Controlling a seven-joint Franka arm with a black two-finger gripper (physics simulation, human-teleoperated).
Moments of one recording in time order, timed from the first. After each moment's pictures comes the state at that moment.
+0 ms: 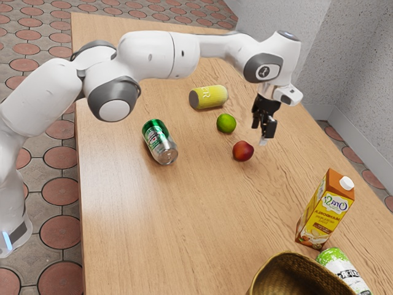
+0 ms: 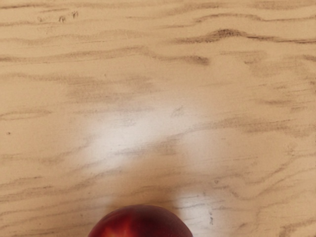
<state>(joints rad) -0.14 0.63 0.32 -1.03 -0.25 1.70 0.25</state>
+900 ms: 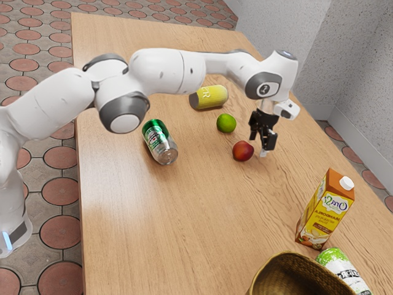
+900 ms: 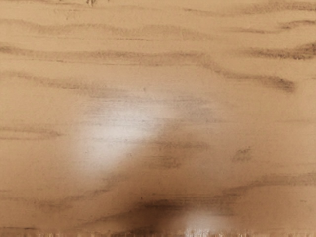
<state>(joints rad) -0.10 0.77 0.33 -0.95 -0.28 1.73 0.17</state>
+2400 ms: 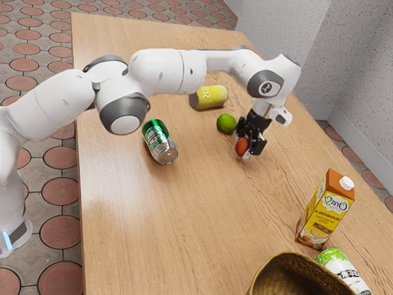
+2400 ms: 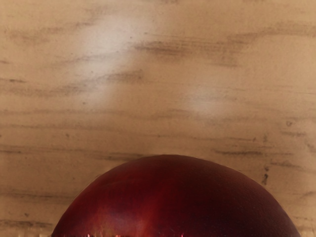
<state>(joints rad) -0.11 0.76 0.32 -0.90 -0.24 1.46 0.08</state>
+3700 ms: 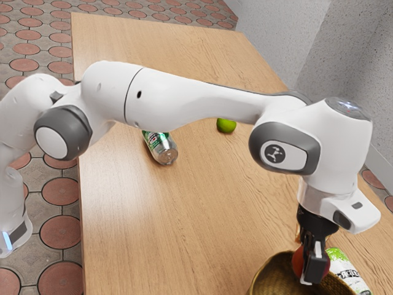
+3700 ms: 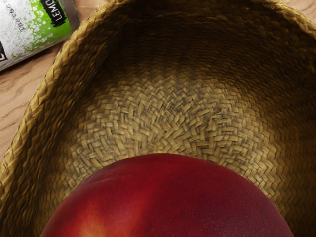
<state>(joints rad) -0.70 0.63 0.05 -0.83 -0.14 1.70 -0.17</state>
